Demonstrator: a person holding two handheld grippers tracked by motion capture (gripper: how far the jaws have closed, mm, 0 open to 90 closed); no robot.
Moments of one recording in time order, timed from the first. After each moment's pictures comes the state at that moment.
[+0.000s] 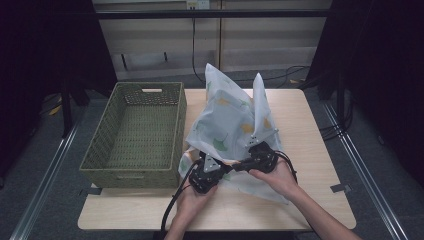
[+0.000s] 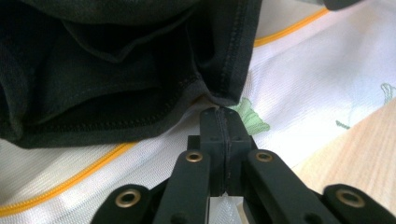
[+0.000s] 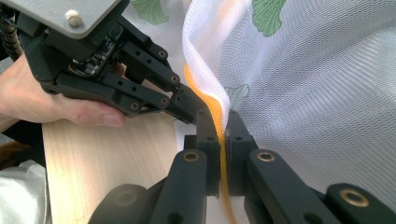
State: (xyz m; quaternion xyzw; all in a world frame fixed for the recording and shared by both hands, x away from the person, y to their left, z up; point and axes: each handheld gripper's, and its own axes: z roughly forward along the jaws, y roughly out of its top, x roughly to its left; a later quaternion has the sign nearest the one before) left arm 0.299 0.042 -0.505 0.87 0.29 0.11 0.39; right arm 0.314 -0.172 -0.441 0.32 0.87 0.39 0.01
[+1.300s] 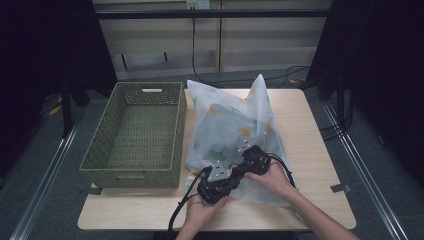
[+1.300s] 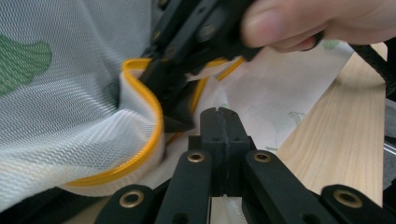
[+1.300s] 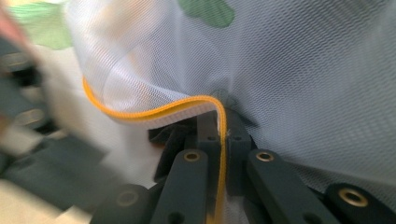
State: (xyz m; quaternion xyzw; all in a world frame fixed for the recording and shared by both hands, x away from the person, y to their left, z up) left arm 0.260 0.024 -0.483 0.85 0.25 0.05 0.47; right arm 0.328 -0.162 -0.474 0.31 0.89 0.34 0.01
